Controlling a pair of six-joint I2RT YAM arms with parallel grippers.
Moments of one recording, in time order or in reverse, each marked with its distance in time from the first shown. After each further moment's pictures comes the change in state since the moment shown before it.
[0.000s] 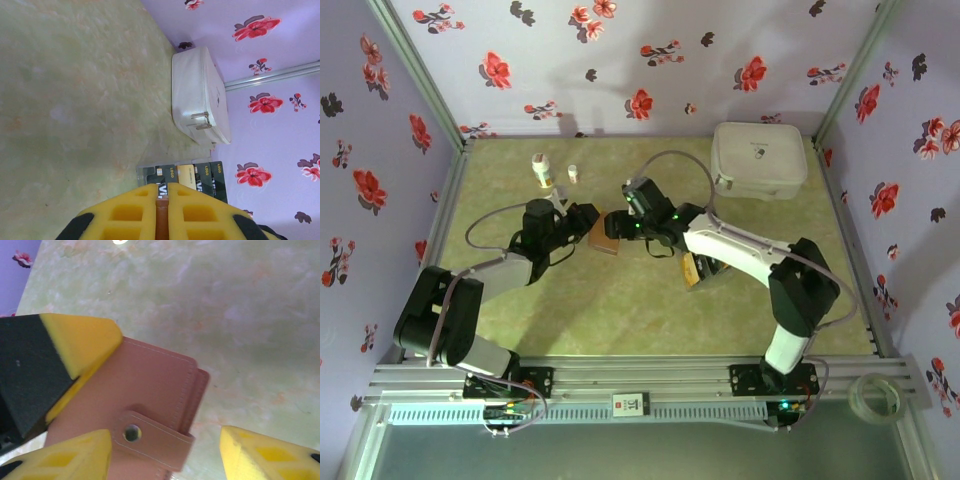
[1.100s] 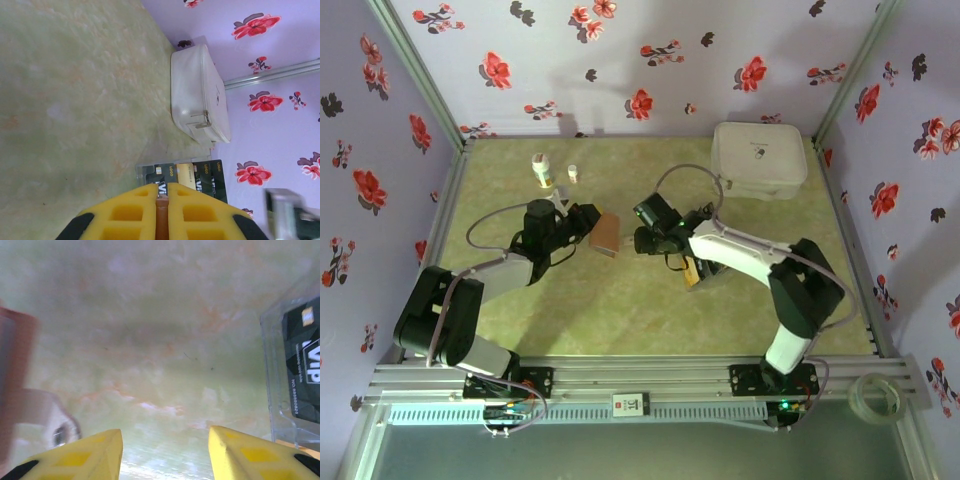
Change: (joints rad) left arm -0.006 0.000 0.000 0.003 -0.004 0.000; right arm -0.037 -0.077 -0.132 -0.152 0.160 0.015
